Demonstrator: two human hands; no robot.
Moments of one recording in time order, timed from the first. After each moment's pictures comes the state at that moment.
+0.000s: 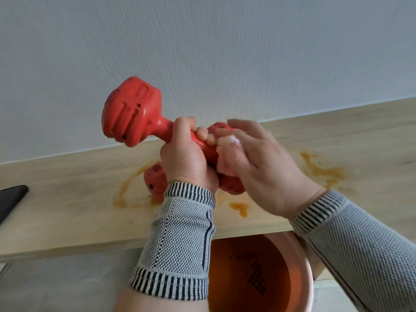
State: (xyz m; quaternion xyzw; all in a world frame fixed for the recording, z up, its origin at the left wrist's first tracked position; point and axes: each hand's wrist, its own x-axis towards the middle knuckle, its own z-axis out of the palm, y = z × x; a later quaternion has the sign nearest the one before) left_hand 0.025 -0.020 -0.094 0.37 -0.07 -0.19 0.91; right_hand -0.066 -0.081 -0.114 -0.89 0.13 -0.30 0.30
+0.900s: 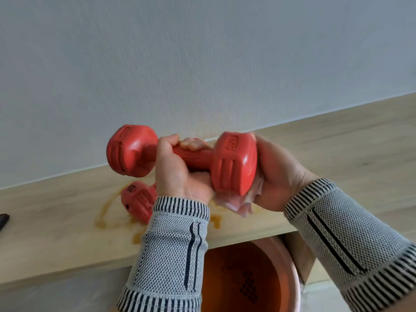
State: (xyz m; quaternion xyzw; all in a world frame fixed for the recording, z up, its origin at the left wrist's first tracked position) left_hand 0.001 -0.039 -0.079 0.19 0.02 -0.39 0.90; right_hand -0.080 -0.137 -0.119 -0.37 0.14 -0.07 0.92
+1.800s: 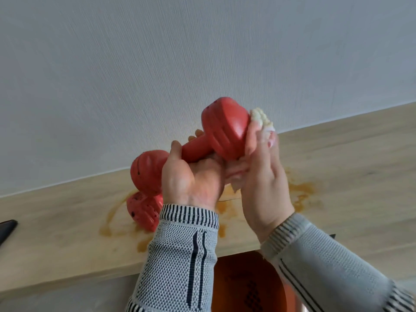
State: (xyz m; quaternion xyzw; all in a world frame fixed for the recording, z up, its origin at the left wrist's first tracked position) left_hand 0.010 -0.042 -0.080 0.09 0.03 -0.46 0.88; right_hand -0.074 -0.085 -0.110 -0.51 0.13 -0.51 0.69
